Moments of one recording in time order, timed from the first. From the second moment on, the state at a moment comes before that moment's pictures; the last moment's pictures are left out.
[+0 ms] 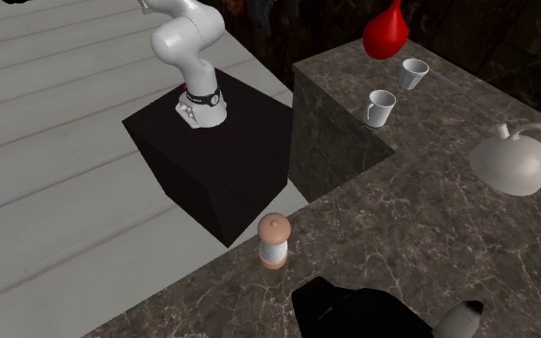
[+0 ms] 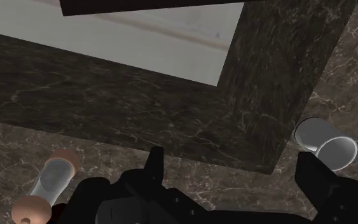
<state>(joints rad) 0.01 -0.79 -0.01 -2.33 0.08 1.69 0.08</state>
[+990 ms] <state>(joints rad) -0.06 -0.46 -0.16 -2.29 -0.07 1.94 -0.14</state>
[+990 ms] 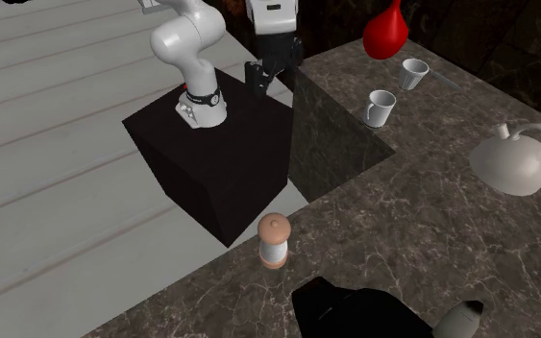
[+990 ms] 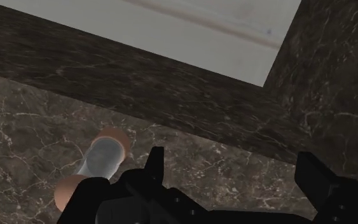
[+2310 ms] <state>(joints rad) -0.15 0.18 -0.31 -1.87 -0.10 2.16 -0.42</state>
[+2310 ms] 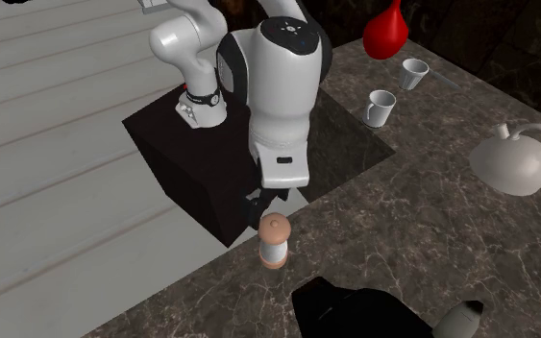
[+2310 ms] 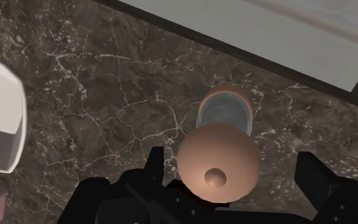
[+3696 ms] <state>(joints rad) -0.16 0.24 -0.31 -1.90 -0.08 2.24 -0.43</state>
